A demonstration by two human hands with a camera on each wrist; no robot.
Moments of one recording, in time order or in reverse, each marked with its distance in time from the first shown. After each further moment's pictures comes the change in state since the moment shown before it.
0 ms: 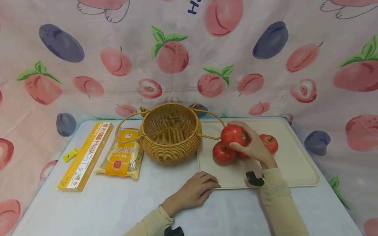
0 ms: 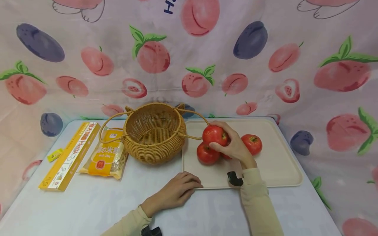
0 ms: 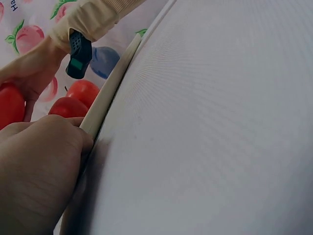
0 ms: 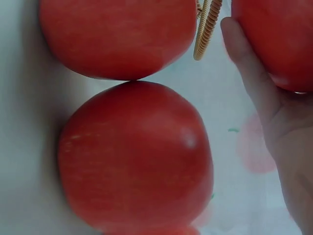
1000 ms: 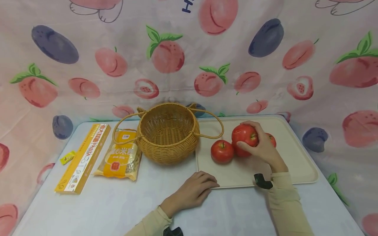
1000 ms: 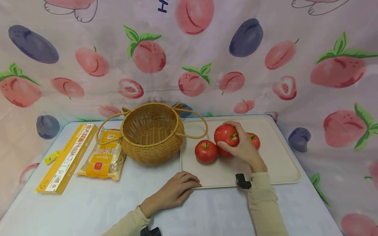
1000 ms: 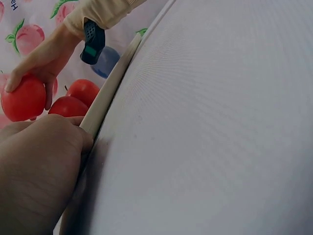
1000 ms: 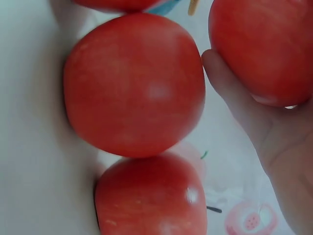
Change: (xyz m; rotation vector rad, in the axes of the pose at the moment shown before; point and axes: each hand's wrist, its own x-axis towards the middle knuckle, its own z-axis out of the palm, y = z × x) left_hand 0.000 0.000 0.001 -0.020 -0.018 -0.014; right_hand -0.021 0.014 -0.022 -0.141 0.132 0.101
